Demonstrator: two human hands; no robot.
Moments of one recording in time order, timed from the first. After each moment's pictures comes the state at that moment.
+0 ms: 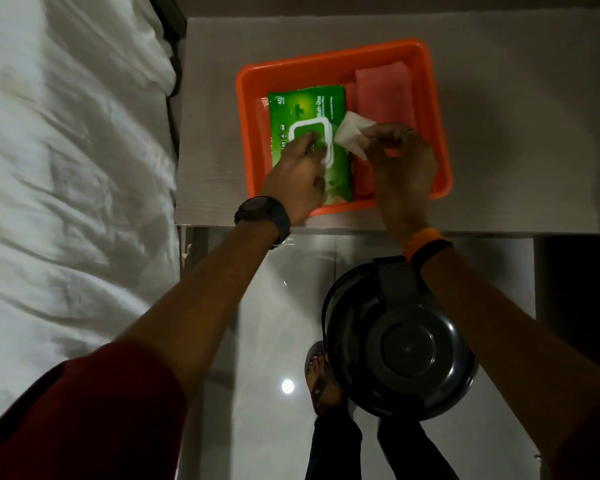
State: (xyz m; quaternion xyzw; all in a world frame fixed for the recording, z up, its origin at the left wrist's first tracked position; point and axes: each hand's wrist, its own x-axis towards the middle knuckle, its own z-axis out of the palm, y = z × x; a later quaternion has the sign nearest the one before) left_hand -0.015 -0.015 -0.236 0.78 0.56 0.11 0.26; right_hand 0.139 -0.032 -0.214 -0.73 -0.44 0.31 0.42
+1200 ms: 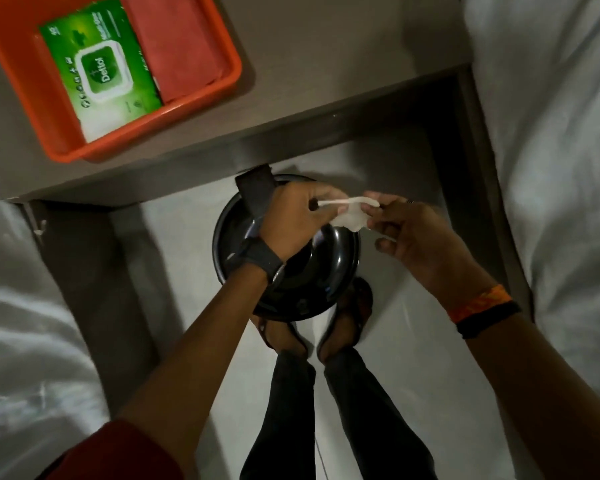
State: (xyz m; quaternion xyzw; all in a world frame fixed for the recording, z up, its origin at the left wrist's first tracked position) left_hand 0.192 -0.230 -0.216 0.66 0.46 0.13 0.58; right_hand 0.355 -0.313 -0.185 -0.66 -0.05 0.63 0.40
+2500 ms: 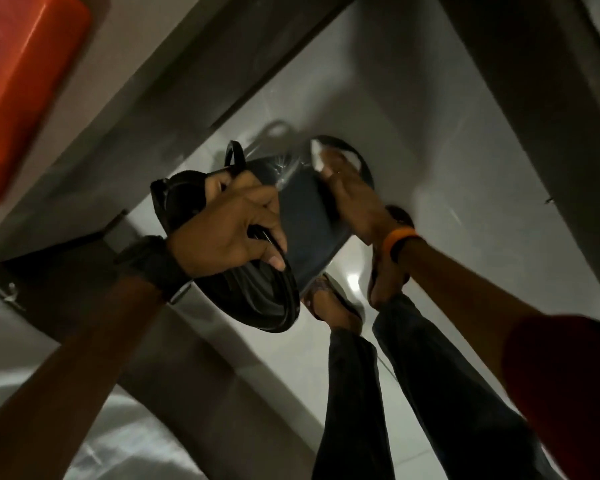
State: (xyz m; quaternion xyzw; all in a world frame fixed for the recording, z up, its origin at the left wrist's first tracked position) left_hand 0.132 -0.212 -0.268 0.86 0.18 -0.23 0.42; right_hand 0.289 -0.358 -0.392 -0.75 -0.28 0.53 0.26
